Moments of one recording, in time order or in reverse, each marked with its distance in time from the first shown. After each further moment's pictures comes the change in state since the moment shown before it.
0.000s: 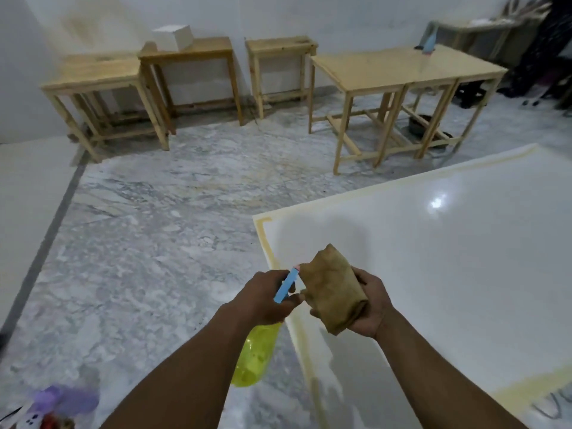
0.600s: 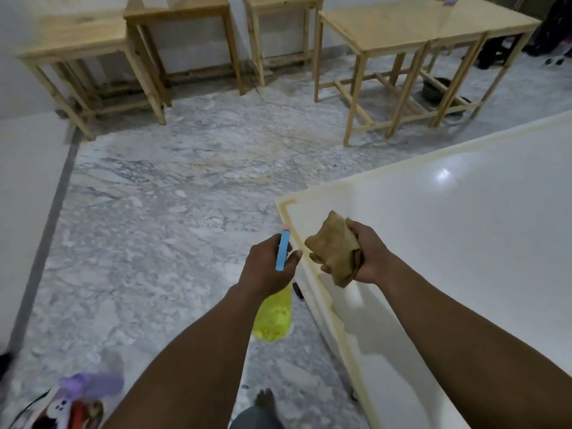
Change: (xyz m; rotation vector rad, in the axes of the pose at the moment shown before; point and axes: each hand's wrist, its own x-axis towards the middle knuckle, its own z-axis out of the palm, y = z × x) left_hand 0.047 -0.089 -0.031 -0.229 0.293 -0.032; right_hand 0.108 -0.019 0.073 -0.267 0.232 -0.031
